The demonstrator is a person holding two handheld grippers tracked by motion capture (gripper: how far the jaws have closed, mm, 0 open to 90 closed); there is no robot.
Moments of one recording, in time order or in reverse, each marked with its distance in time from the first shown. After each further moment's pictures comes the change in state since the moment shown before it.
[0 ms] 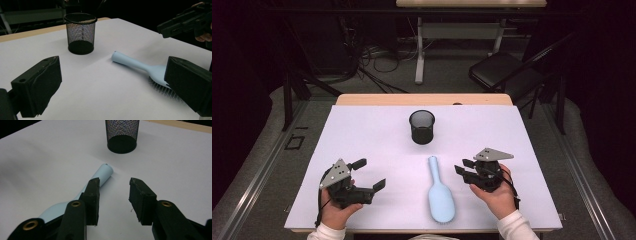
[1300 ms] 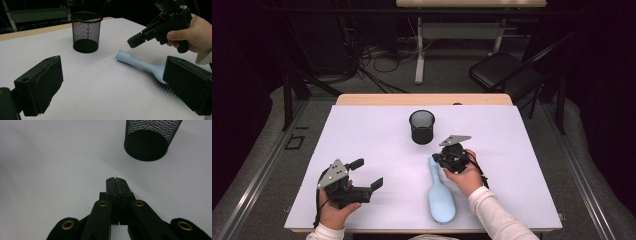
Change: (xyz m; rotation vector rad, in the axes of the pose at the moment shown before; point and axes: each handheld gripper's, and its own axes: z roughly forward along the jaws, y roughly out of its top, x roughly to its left) left arm 0.004 -0.002 -0.003 0.002 0.029 -0.013; right arm 0.015 0.029 0.096 0.131 0.068 -0.061
